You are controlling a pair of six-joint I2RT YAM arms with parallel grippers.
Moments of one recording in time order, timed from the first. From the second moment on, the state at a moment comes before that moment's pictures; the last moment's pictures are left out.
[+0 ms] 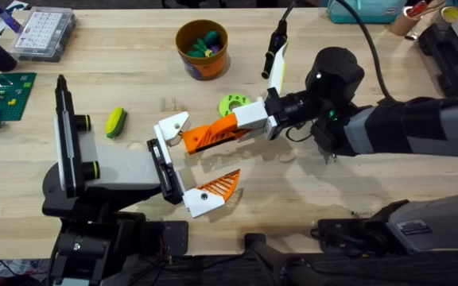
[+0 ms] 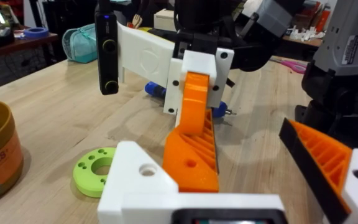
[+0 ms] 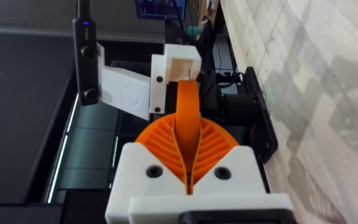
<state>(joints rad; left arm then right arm) -0.08 0.00 0.00 -0.03 1.10 -0.04 0.51 1.63 0.53 0.99 -1.31 1.37</state>
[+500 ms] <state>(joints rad) -0.08 0.00 0.00 -0.06 1.09 -0.05 0.51 1.64 0.53 0.98 -1.33 1.37</state>
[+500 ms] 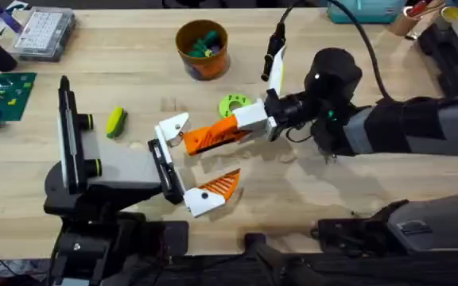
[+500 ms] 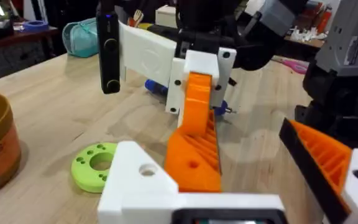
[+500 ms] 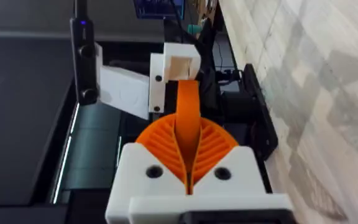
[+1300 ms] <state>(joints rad) -0.08 0.00 0.00 -0.09 1.09 -0.10 0.47 1.64 0.53 0.98 -1.44 1.39</state>
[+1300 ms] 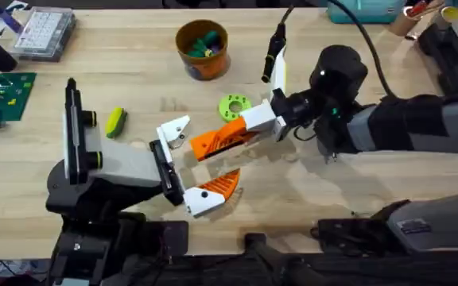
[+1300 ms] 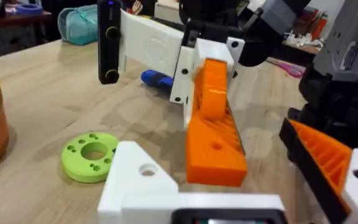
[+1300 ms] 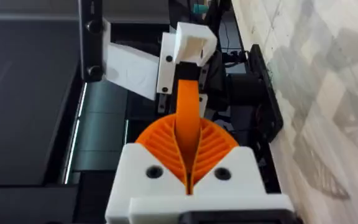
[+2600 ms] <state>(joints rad) -0.08 0.00 0.01 -0.12 1.19 0.01 0.47 1.64 0.53 0.98 -1.44 1.40</state>
